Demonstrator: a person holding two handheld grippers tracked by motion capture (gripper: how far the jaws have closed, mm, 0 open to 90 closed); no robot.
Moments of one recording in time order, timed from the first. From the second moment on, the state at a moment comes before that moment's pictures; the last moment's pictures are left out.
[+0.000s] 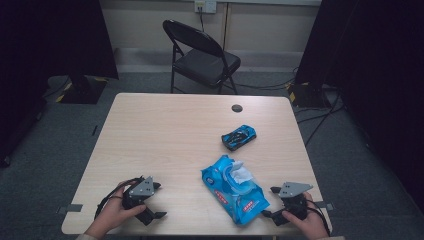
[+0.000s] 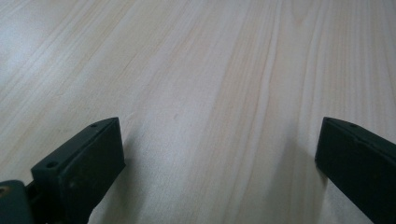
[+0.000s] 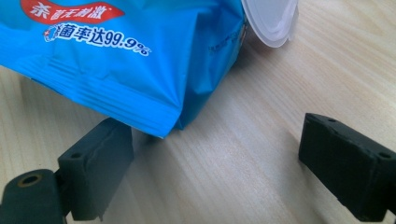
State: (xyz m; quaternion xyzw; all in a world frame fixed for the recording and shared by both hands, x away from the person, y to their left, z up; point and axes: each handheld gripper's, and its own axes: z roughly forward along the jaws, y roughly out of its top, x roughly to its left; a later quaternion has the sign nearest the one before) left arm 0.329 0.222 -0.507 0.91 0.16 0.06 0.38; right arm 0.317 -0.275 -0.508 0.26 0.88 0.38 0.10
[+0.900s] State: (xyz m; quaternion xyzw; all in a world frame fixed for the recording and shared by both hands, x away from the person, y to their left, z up) left arm 0.327 0.221 -0.507 0.91 0.18 0.06 0.38; right arm 0.331 -0.229 -0.479 0.21 0.88 0.43 0.08
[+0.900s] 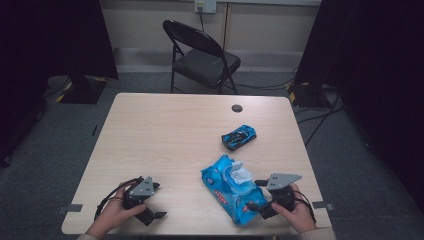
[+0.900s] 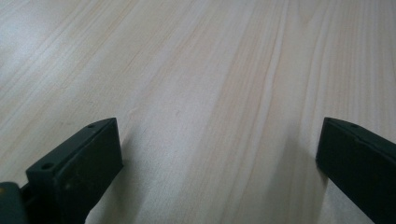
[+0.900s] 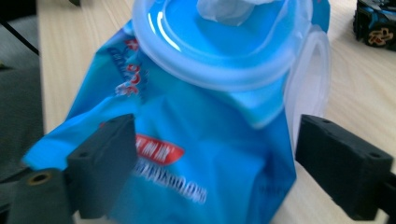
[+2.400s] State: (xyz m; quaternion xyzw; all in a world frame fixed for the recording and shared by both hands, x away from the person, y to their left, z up) left arm 0.328 0.221 -0.507 0.91 0.18 0.06 0.38; right arm 0.356 -0.141 -0.482 0.20 0.89 0.41 0.07
